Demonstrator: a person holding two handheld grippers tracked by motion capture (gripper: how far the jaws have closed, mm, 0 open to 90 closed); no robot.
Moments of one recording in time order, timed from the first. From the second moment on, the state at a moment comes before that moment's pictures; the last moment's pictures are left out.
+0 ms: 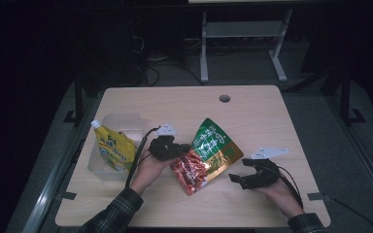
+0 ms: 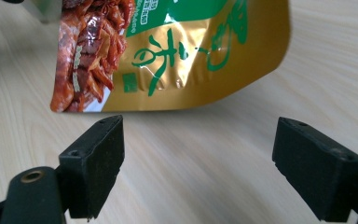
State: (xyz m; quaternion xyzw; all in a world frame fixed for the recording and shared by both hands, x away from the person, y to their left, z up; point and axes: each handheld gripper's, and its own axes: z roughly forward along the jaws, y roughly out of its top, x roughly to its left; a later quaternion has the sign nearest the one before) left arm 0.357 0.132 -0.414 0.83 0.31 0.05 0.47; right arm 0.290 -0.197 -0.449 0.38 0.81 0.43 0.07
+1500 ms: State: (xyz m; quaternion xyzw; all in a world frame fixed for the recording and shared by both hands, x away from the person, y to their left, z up) left arm 0.340 0.132 -0.403 0.84 0.30 0.11 0.45; right arm 0.319 -0.186 -0.409 0.31 0.78 0.54 0.04
